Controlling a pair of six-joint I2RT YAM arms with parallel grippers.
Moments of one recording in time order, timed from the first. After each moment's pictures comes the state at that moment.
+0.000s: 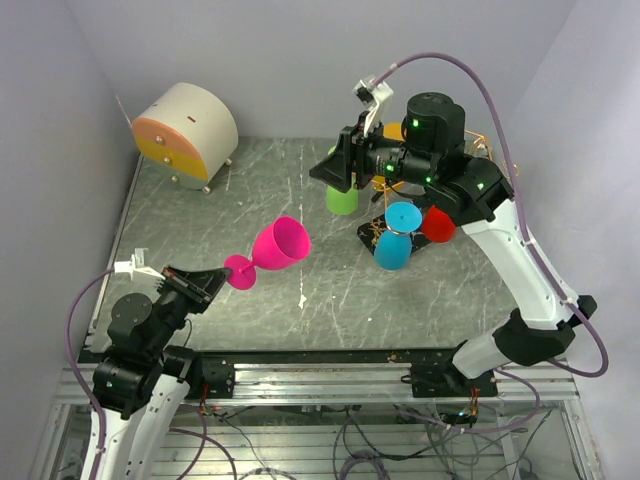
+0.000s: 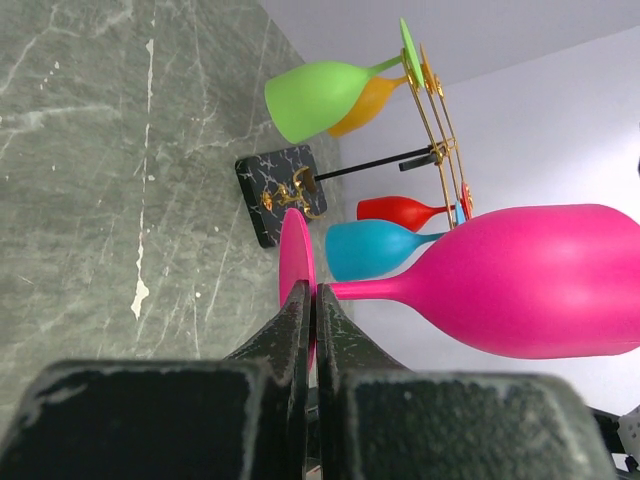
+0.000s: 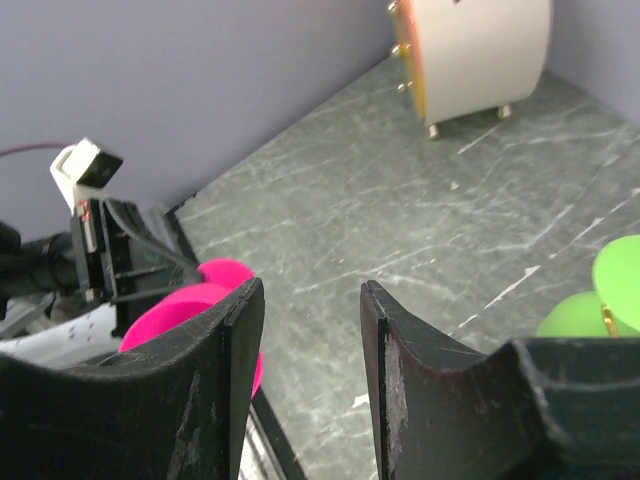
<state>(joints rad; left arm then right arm) -0.25 0.13 0.61 -0.60 0.15 -1.12 0.74 1.50 2.01 -0.71 -0.30 0.19</state>
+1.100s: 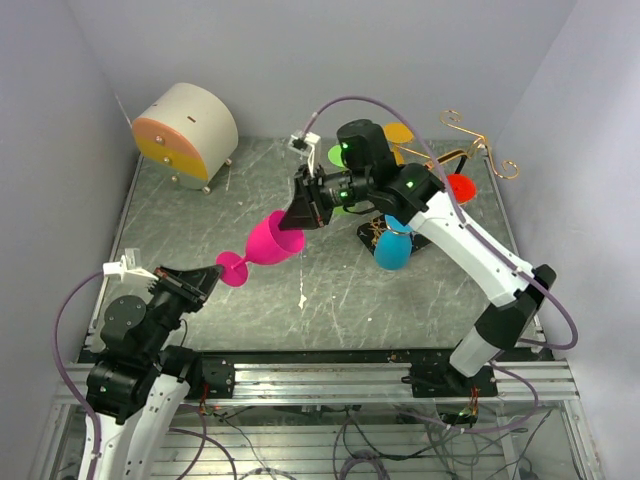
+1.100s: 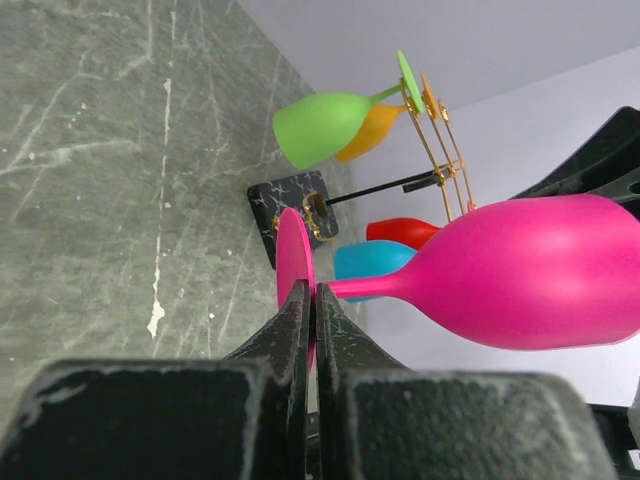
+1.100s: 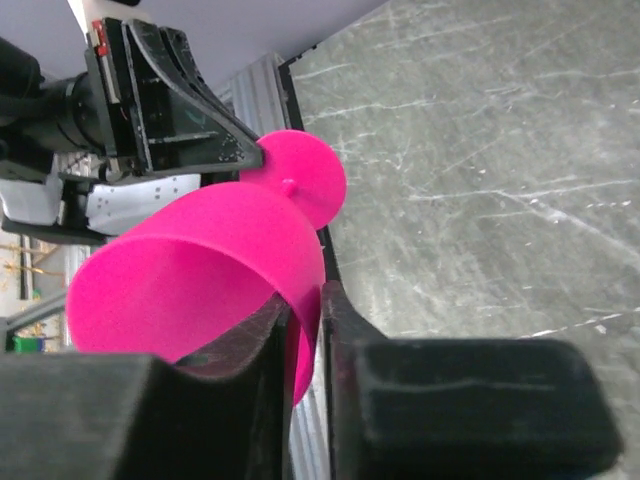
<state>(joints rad) -0.25 0.12 0.66 -0.63 0.09 -1.07 0.80 1.63 1.84 -0.70 -0.69 0.18</state>
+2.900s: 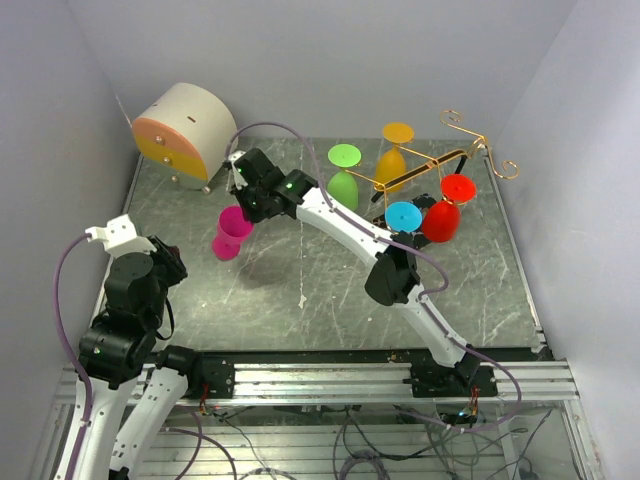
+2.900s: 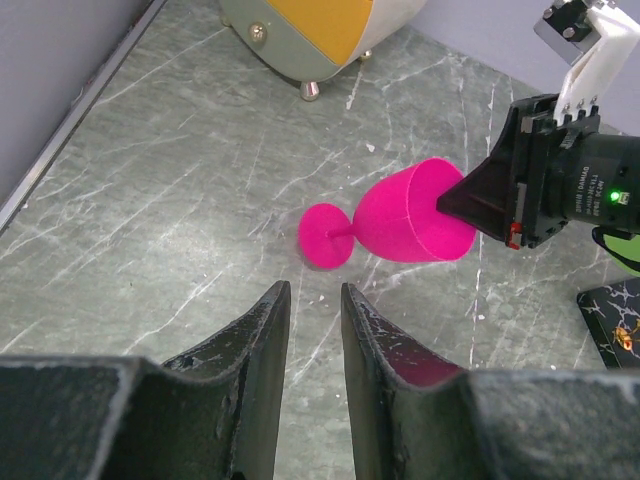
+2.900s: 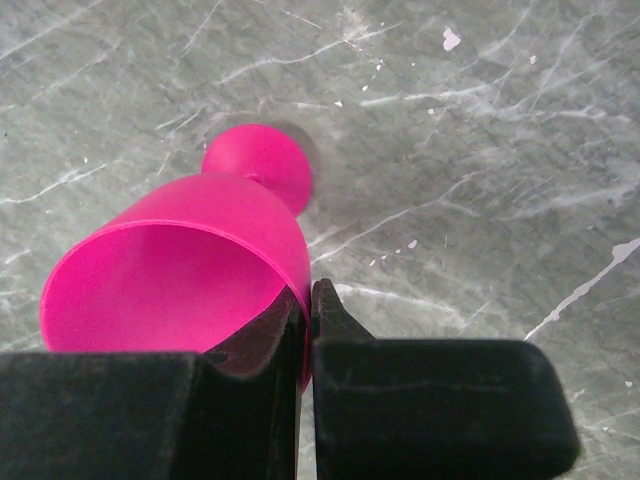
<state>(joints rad) -0.25 0.44 0.88 -0.76 -0.42 -0.44 0.92 2.47 2.56 -0.85 -0.01 0.17</state>
